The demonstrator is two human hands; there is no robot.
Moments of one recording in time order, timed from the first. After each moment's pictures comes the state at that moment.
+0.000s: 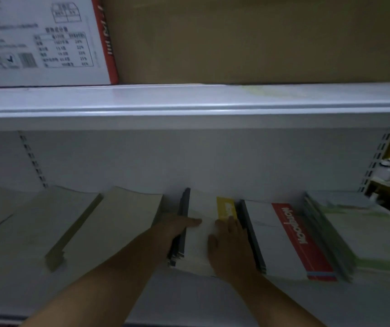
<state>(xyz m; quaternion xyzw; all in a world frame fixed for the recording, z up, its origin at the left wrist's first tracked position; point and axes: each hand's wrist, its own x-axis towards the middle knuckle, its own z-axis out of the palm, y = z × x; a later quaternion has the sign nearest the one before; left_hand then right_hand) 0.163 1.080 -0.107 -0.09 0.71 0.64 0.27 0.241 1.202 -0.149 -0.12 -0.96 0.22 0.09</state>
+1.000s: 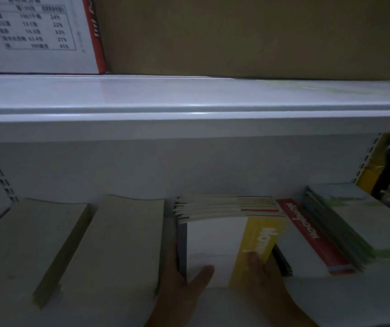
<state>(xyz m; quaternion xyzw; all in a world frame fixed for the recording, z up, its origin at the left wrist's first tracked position) 0.218 1.032 -0.160 0.17 0.61 0.77 0.03 0.291 1.168 -0.127 -0.19 -0.66 0.70 0.23</state>
